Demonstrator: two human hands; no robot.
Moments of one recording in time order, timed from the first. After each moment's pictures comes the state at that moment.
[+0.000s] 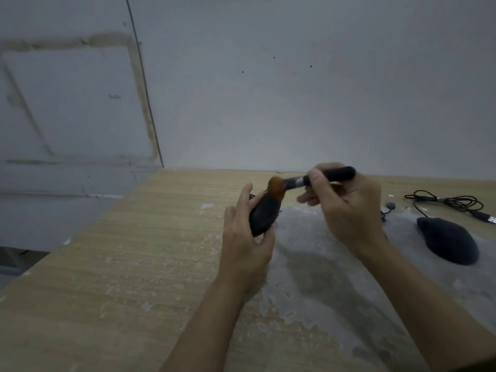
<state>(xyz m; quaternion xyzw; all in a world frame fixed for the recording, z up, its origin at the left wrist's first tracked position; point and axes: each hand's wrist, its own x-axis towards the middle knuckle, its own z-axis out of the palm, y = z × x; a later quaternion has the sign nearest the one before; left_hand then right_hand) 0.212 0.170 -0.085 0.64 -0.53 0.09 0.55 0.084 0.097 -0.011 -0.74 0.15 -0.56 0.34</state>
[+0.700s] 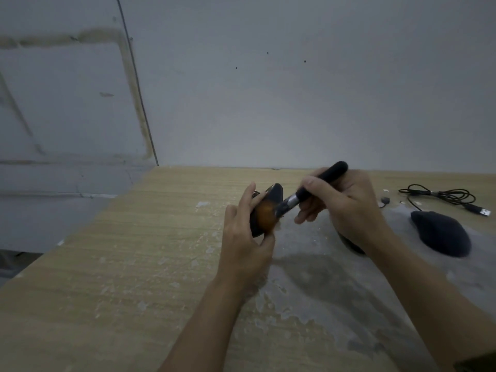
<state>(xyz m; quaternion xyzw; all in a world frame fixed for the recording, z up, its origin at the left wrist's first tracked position) 0.210 0.168 -0.088 0.63 -0.54 0.11 0.55 0.073 0.091 -0.009 -0.74 0.16 -0.48 0.45</state>
